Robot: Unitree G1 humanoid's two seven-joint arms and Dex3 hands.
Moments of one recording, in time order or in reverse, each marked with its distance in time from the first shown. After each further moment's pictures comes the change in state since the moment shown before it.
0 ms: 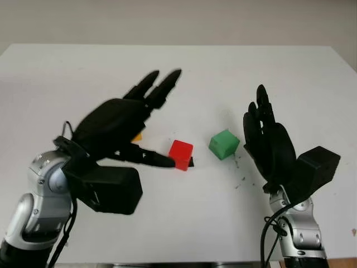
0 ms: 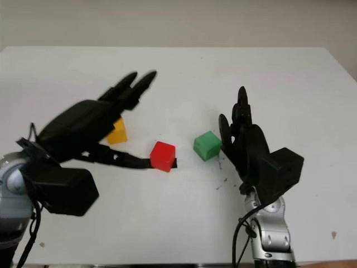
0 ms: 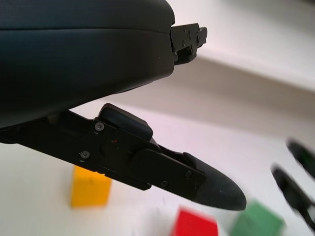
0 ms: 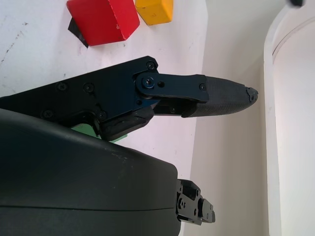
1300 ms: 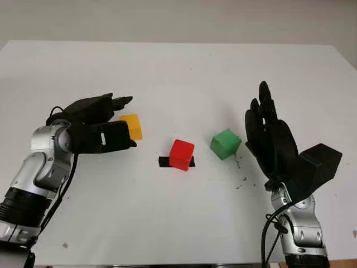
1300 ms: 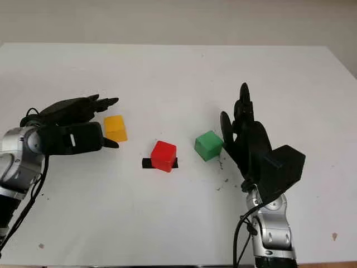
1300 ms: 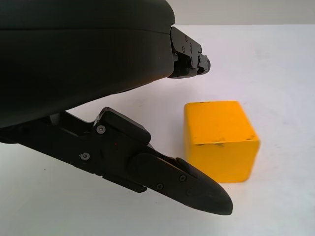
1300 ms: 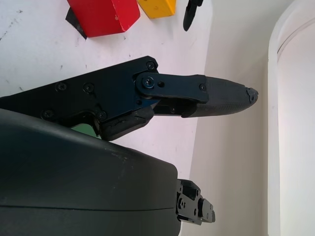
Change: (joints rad) left arm -0.268 0.116 -0.275 0.649 0.163 0.156 -0.015; right arm -0.019 -0.005 -0.019 0.009 -0.019 -0.003 -0.005
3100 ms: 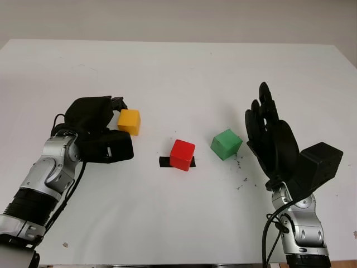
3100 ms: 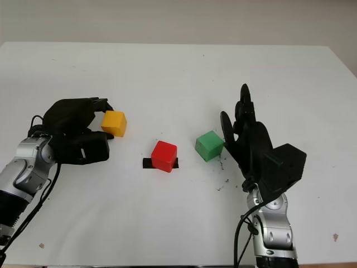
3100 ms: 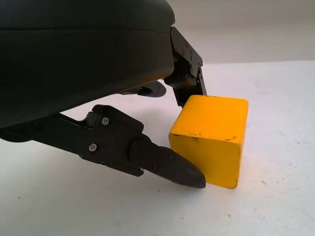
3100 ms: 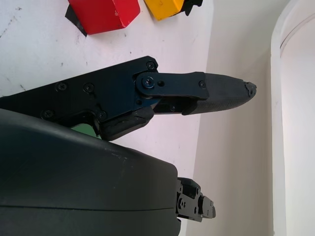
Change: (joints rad) left arm -0.008 -0.007 -0.057 0.147 0.076 -0.152 0.324; right arm -0.001 -0.006 -0.001 -0.007 0.014 0.025 -0.008
